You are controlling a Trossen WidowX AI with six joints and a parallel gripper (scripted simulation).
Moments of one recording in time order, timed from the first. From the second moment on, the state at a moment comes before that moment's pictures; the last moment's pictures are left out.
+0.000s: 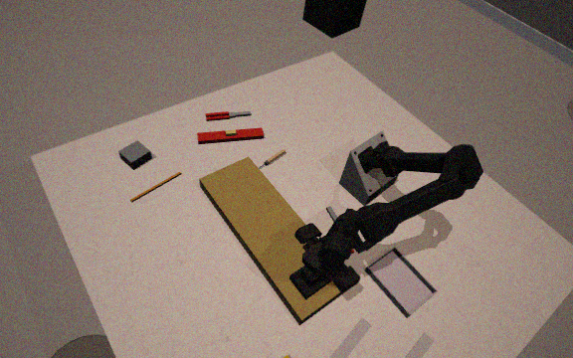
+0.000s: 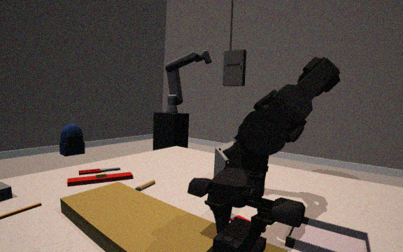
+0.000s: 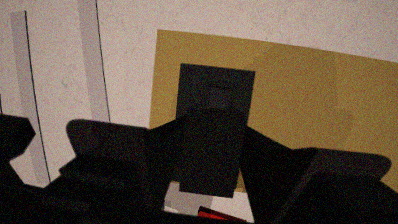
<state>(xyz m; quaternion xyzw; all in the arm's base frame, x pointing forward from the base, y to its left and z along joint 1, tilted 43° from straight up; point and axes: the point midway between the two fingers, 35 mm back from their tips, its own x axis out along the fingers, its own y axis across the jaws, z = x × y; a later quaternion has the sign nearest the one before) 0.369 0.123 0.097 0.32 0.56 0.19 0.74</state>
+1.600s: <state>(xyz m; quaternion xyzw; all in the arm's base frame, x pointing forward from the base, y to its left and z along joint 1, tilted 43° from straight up) 0.359 0.041 0.020 0.32 0.56 0.18 0.74</state>
